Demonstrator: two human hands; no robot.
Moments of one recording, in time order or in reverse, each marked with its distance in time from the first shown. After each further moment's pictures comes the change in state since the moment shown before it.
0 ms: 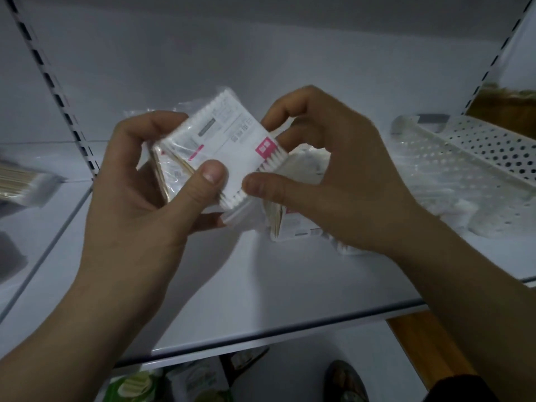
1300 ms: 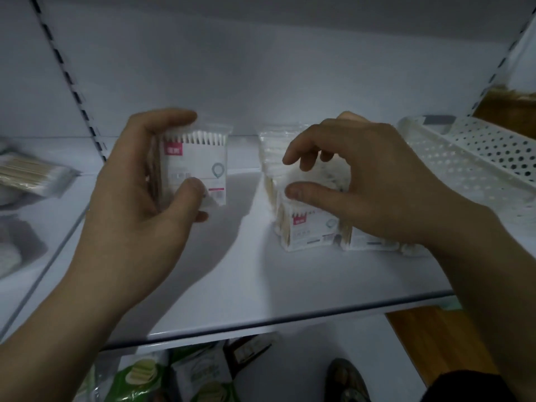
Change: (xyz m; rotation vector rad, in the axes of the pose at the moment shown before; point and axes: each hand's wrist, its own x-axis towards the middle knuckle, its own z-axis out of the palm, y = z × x) left_hand -0.001 -0.002 -0.023 0.431 -0.021 0.169; right_hand -0.004 0.025 -0.027 -0.421 -0.200 -0.123
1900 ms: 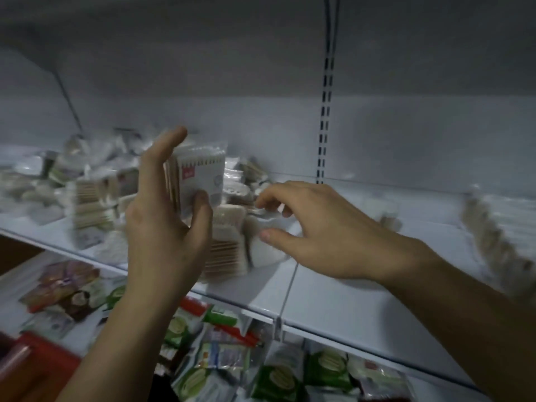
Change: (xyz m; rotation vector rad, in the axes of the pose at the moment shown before) left_hand -0.058 0.016 -0.210 0.640 0.521 0.138; right_hand 0.129 -0.210 0.110 0.327 -0.188 -0.373
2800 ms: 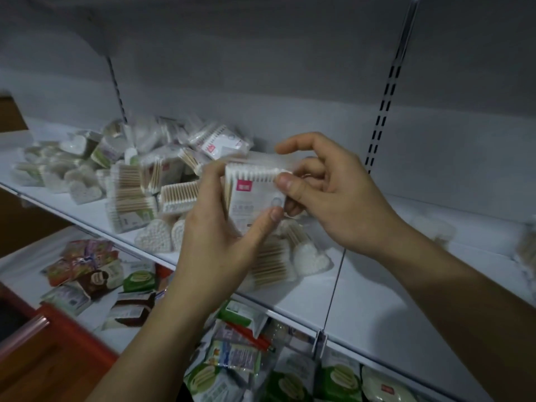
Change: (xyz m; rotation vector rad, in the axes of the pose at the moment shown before) left_hand -0.005 -0.022 -0.010 -0.250 -0.110 -0.173; right_hand 0.056 -0.033 0.015 0.814 0.151 0.043
